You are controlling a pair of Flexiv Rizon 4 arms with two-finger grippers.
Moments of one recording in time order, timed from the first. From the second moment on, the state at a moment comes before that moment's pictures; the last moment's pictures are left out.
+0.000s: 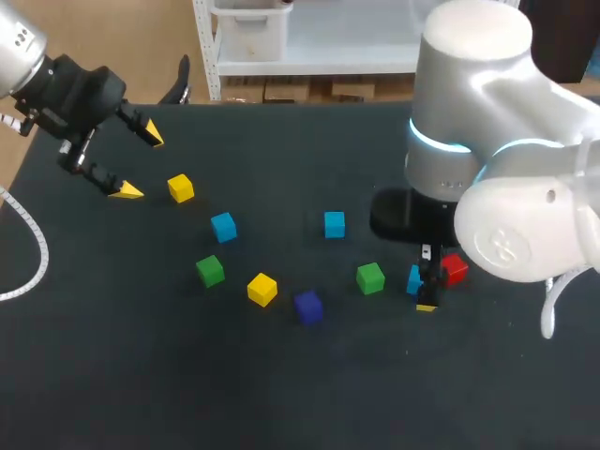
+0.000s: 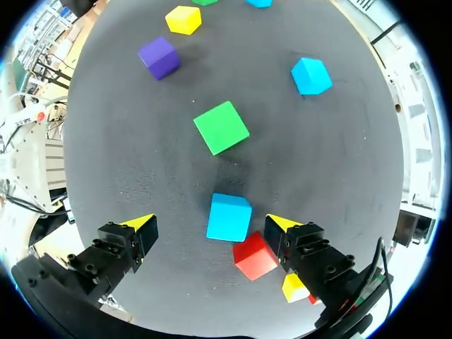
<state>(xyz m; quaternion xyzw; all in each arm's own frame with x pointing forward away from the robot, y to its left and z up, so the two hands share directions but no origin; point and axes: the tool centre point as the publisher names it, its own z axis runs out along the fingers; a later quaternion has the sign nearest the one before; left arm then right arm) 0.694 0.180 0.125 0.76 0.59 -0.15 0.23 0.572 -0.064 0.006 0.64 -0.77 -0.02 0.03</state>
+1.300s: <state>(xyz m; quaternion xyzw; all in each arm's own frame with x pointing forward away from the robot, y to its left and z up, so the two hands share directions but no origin) 0.694 0.180 0.125 0.76 0.59 -0.15 0.23 0.618 -0.075 0.038 0.69 -0.72 0.01 0.01</state>
